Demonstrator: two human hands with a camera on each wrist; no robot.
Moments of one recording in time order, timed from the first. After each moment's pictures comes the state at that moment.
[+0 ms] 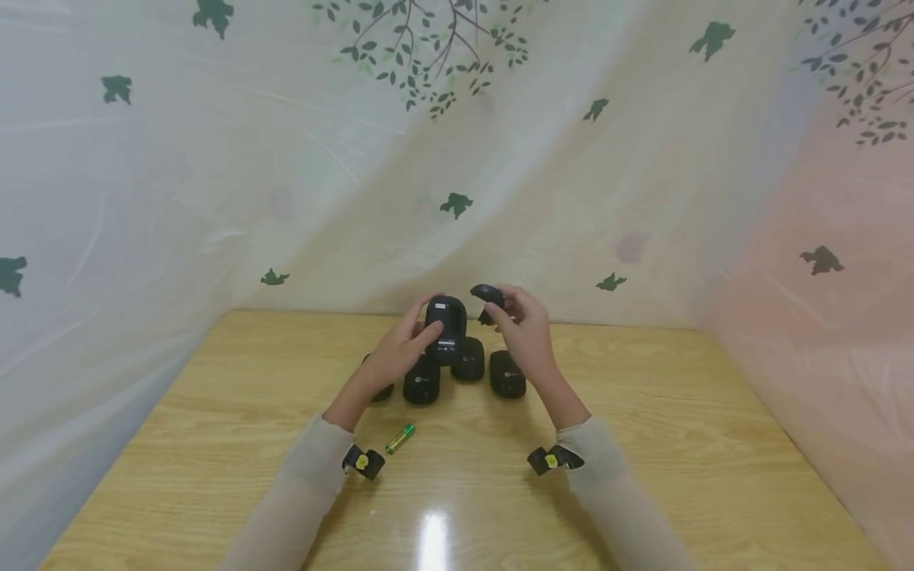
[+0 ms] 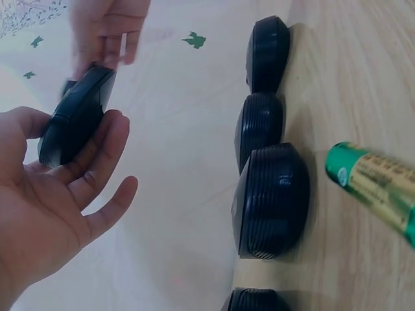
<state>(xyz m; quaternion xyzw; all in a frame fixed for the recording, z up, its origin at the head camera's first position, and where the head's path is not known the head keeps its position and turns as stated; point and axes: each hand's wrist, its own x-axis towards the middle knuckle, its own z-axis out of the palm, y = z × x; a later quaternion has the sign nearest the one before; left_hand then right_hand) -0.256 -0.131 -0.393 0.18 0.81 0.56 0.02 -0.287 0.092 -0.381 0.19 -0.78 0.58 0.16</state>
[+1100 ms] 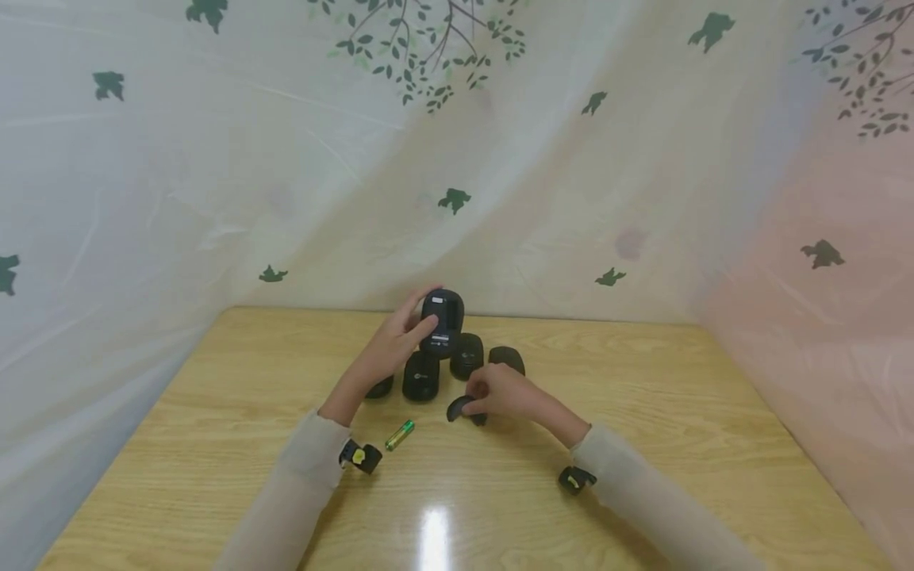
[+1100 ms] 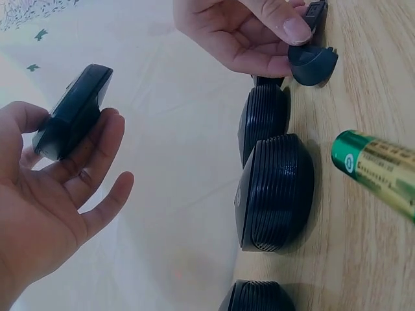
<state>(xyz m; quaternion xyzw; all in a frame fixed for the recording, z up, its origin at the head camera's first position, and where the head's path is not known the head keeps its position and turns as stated) -0.259 -0.136 -0.392 0.21 0.79 0.58 0.01 -0.266 0.102 -0.433 0.30 -0.90 0.27 -0.16</state>
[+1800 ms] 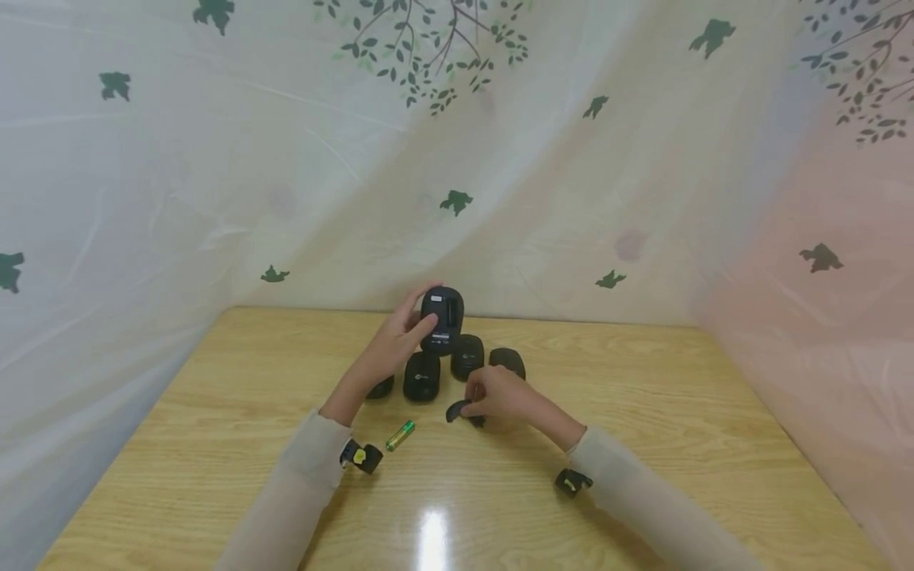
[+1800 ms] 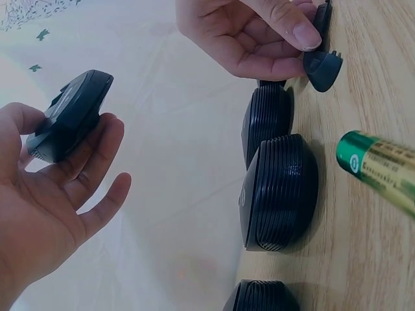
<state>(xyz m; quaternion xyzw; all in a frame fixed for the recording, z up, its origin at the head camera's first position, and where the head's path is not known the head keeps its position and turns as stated) -0.258 -0.137 -0.393 0.22 0.77 0.60 0.00 -0.259 0.093 -0.432 0.27 -0.91 0.25 -0.16</state>
